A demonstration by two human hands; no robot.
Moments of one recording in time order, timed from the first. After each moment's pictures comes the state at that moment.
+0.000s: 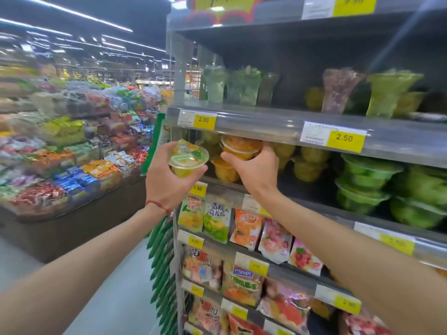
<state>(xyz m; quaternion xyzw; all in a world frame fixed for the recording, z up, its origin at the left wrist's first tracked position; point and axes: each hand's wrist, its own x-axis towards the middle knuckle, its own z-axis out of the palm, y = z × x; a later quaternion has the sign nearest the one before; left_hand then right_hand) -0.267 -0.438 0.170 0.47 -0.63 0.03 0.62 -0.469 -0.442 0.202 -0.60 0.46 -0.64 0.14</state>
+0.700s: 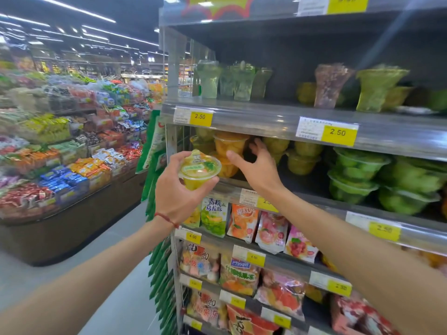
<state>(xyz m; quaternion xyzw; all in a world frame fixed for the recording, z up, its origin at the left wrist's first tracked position) -0.289 -0.407 0.160 0.42 -0.66 -0.06 0.62 -0.482 -0.435 0.200 -0.63 0.52 -0.54 0.23</state>
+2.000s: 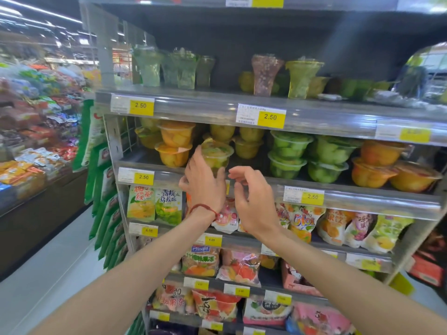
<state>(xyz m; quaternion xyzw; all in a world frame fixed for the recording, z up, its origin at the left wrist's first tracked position) -0.448 -0.402 0.145 0.53 -0.64 -0.12 0.54 -0.551 -0.331 0.140 -0.67 0.51 -0.54 -0.03</state>
